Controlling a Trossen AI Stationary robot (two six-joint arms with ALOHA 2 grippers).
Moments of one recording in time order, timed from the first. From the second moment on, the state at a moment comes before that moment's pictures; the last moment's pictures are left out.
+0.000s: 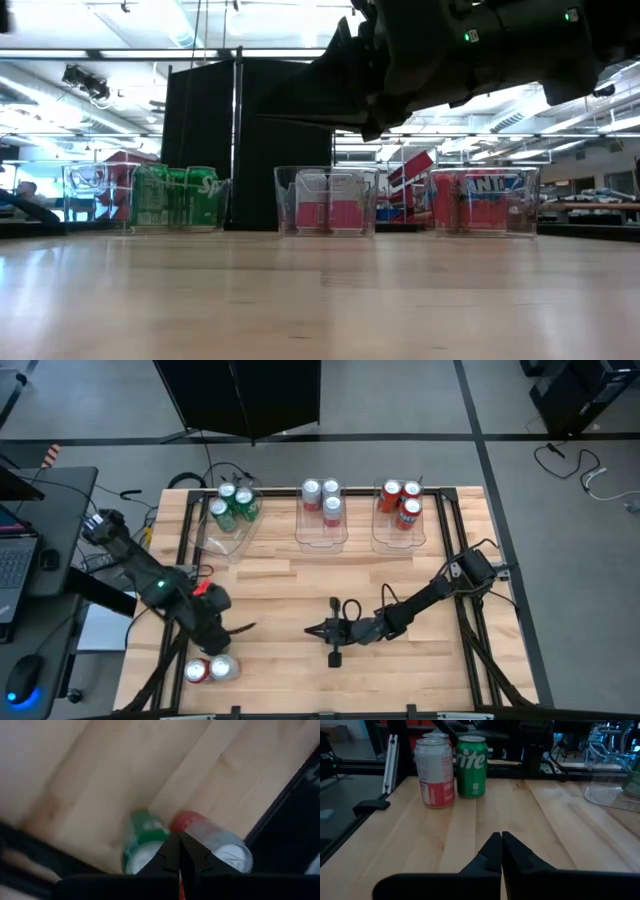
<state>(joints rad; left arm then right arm) -0.73 1.16 1.09 -1.20 -0.07 -1.41 0.43 2.02 0.95 0.84 0.46 0.09</state>
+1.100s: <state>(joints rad) -0.85 1.25 1.09 -1.10 0.10 -1.83 0.43 2.03 0.95 0.84 0.45 0.09</state>
